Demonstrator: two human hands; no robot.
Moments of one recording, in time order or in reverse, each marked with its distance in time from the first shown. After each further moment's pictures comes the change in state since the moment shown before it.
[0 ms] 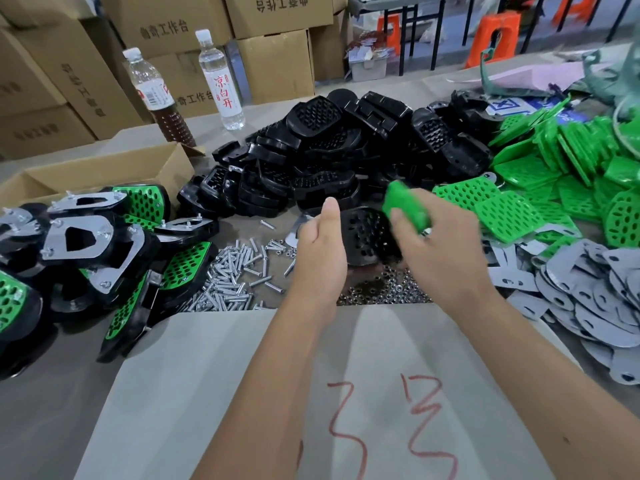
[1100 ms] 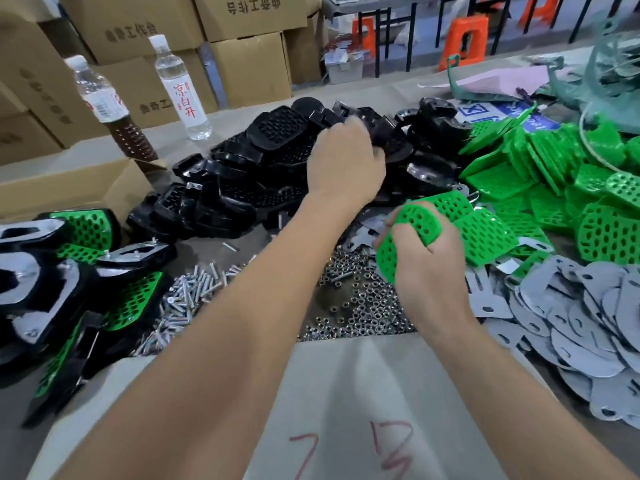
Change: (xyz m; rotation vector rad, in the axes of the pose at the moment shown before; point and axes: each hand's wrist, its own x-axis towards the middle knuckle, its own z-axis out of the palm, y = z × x) left_hand 0.131 0.048 0.099 1.202 0.060 0.840; right_hand 0.009 0.011 0.002 0.495 0.157 0.321
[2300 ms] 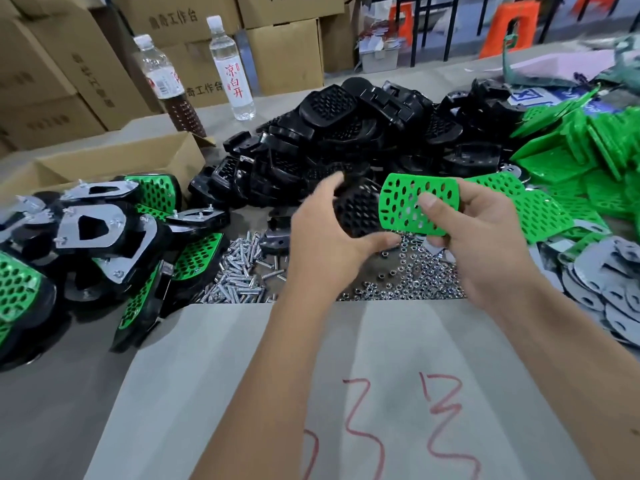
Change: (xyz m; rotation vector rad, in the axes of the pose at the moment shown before) left_hand -0.152 -0.051 -0.064 -0.494 -0.051 -0.390; right_hand -0.004 -0.003 -0.003 0.157 -0.244 0.061
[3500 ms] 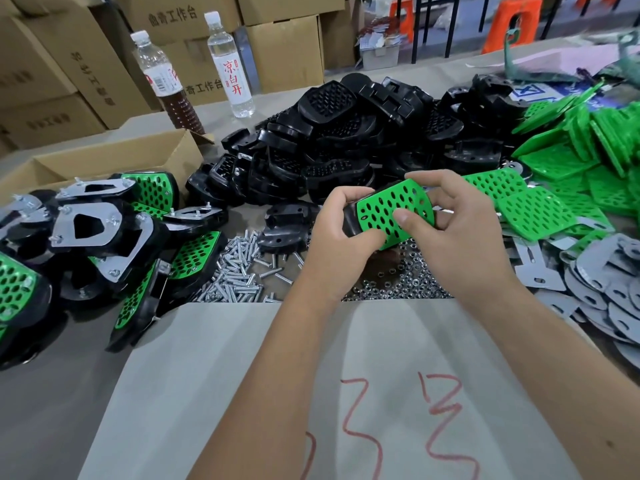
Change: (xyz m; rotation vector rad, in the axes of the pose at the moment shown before) left_hand -0.015 0.006 0.007 -0.534 -0.213 -0.043; right_hand -0.001 0.009 0.006 -0.362 -0.008 -0.160
